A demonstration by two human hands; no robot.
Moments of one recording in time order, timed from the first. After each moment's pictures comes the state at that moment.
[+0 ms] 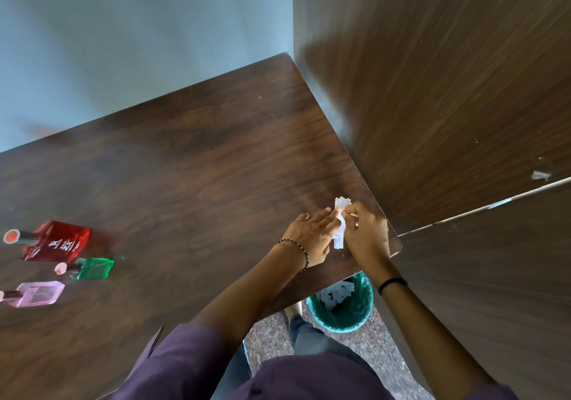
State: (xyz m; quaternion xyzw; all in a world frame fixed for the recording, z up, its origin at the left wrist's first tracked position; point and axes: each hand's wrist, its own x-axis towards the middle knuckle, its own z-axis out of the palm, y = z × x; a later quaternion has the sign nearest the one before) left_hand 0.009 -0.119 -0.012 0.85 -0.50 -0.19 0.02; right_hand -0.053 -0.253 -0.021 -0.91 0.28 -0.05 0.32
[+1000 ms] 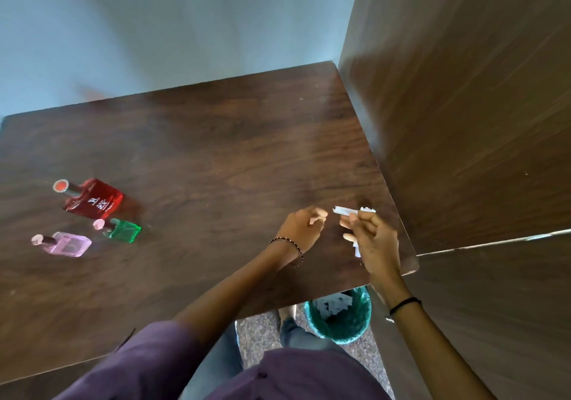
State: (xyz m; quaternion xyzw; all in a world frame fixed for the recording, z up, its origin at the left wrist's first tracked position) left_hand 0.022 -0.068 0.004 0.85 -0.06 -0.30 0.43; right_hand -0.053 -0.216 0.014 -0.71 0.31 -0.04 0.63
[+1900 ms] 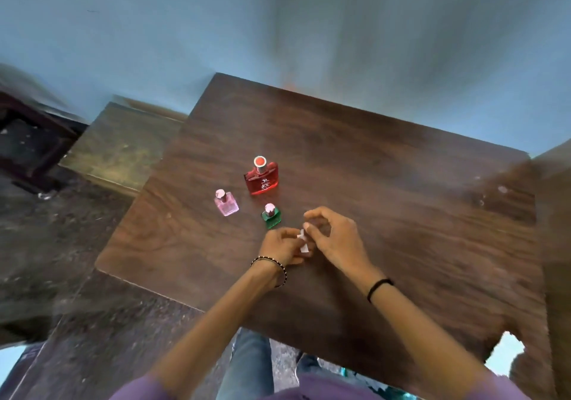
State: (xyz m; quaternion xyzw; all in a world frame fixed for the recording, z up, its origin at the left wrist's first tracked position) left_hand 0.020 0.199 0.024 0.59 0.37 -0.15 0.70; right_hand 0.076 0.072 0.031 -0.88 -0.13 0.19 0.42
